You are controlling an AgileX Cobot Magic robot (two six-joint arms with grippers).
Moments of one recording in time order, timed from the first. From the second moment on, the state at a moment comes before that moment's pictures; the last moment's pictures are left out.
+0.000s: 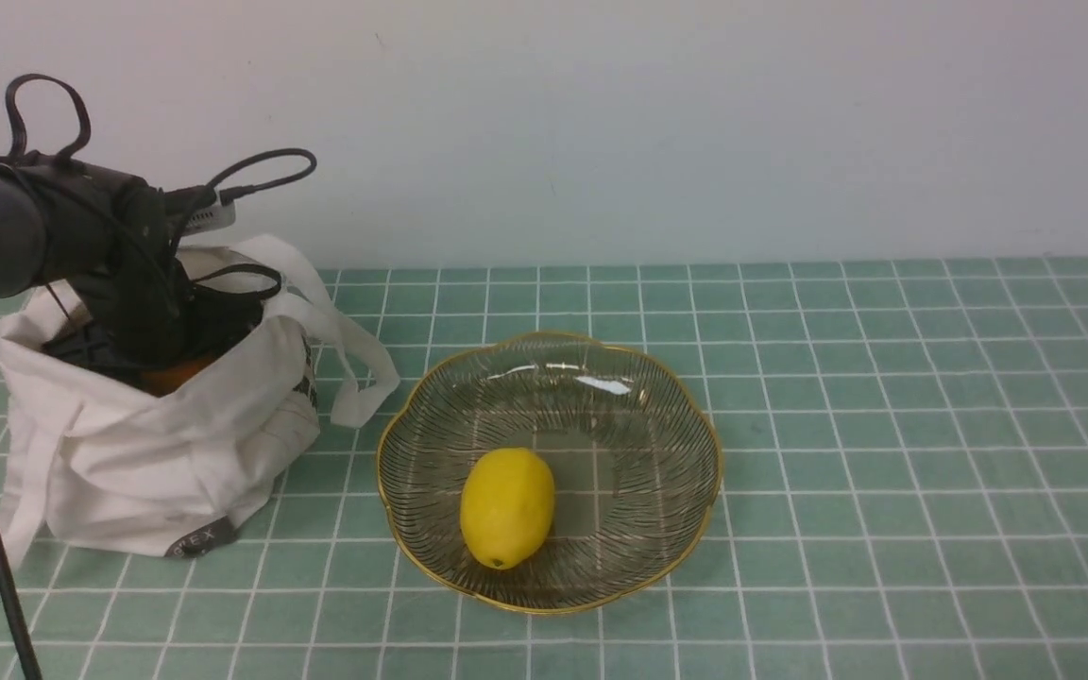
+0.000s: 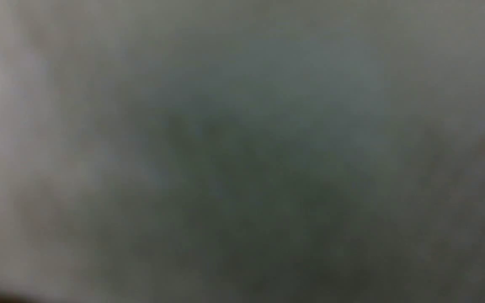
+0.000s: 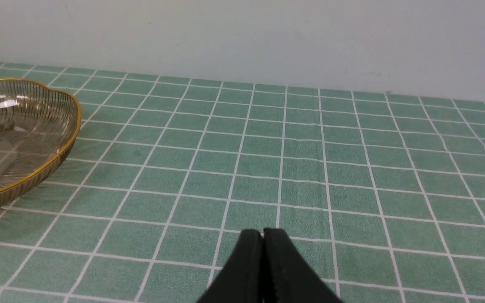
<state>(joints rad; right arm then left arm) 0.05 -0.01 0.02 -0.03 0.39 -0.04 -0.01 2.08 -1.45 0.26 0.65 -0.59</state>
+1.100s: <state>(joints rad) 0.05 -0.01 0.02 -0.03 0.39 -0.04 -0.01 1.81 -1.44 0.21 0.97 -0.38</state>
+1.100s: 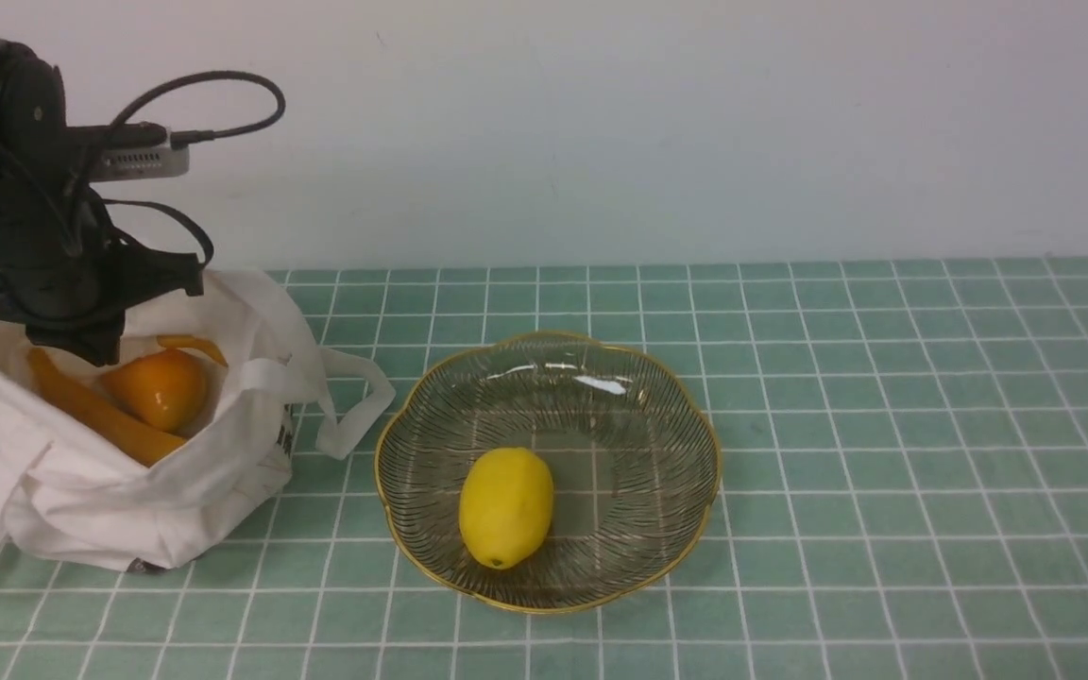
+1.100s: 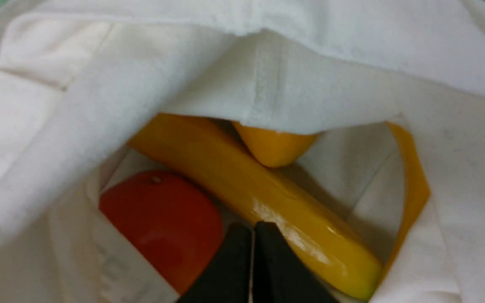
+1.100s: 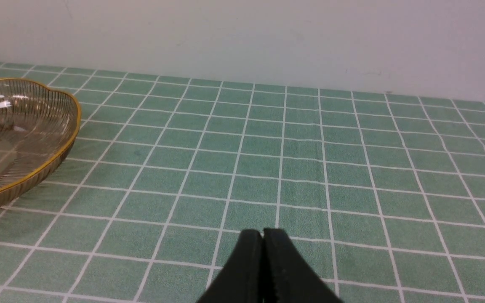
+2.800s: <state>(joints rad) 0.05 -0.01 0.02 -0.03 0.39 -0.04 0.07 2.01 -1.44 0.10 0.80 -0.24</state>
